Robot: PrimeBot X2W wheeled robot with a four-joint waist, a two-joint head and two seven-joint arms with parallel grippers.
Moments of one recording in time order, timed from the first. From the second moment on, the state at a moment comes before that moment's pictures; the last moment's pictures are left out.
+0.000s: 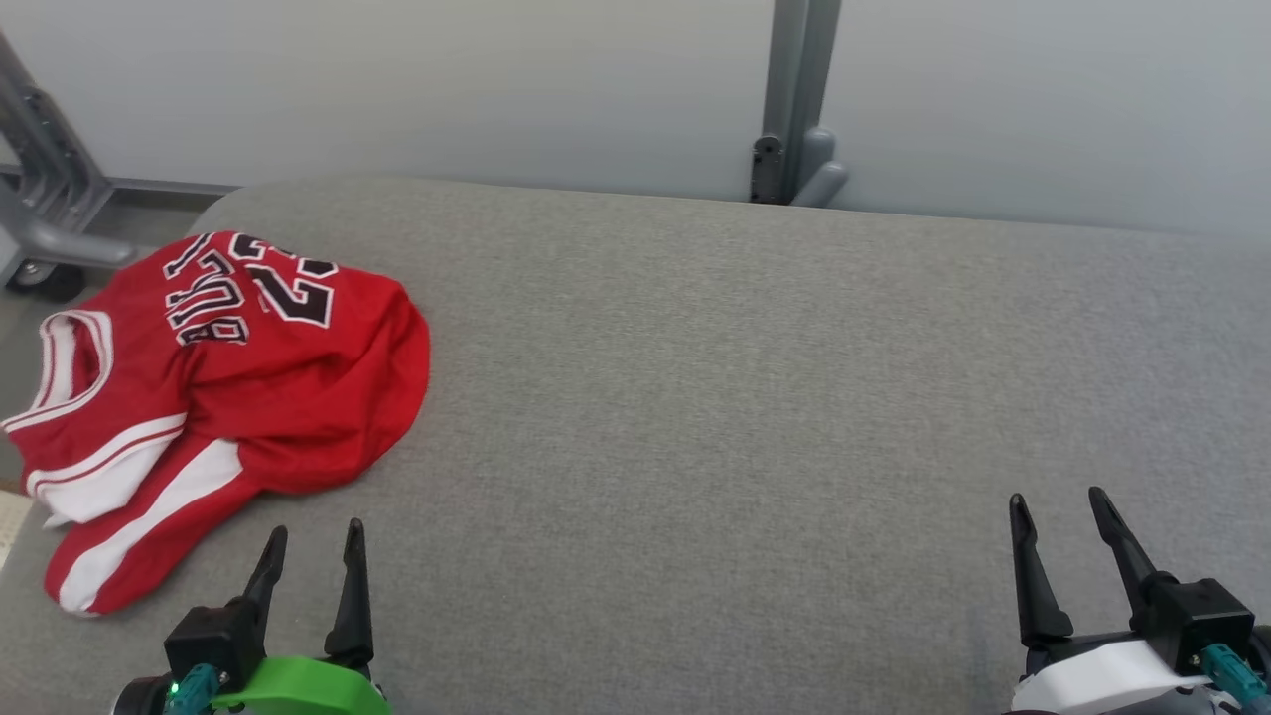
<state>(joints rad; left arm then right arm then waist) -0.04 0.06 0.01 0.36 -0.18 -0.13 -0.26 0.11 -0.07 -0.08 0.09 0.07 0.13 -0.26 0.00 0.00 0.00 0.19</state>
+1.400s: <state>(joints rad) -0.82 0.15 -0.05 0.91 -0.43 -0.09 -0.14 -0.06 -0.23 -0.01 0.02 0.08 0.13 -0.26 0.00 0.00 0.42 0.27</state>
